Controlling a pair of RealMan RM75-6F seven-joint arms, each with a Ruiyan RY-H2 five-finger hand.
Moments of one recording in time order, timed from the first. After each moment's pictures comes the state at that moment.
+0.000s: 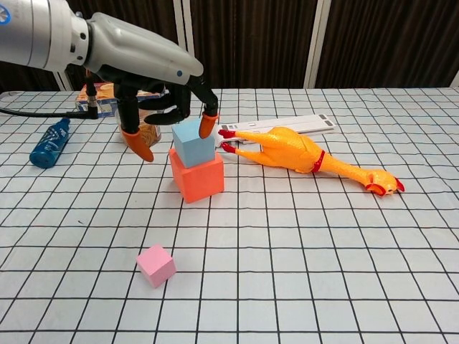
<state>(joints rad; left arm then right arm) -1.21 -1.09 -0.04 -1.81 1.19 0.59 0.30 0.22 -1.10 0.01 -1.71 -0.77 1.10 -0.39</state>
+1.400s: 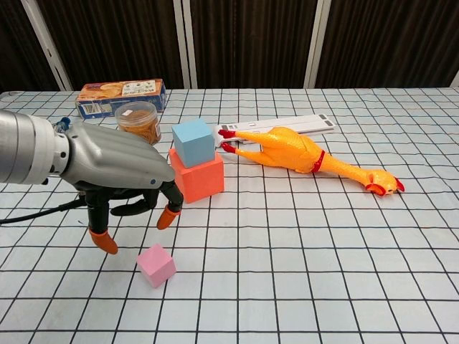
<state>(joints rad) -1.21 -1.25 0.18 -1.95 0.85 0.80 0.69 0.21 -1.06 0.00 -1.72 -0.82 1.08 -0.31</state>
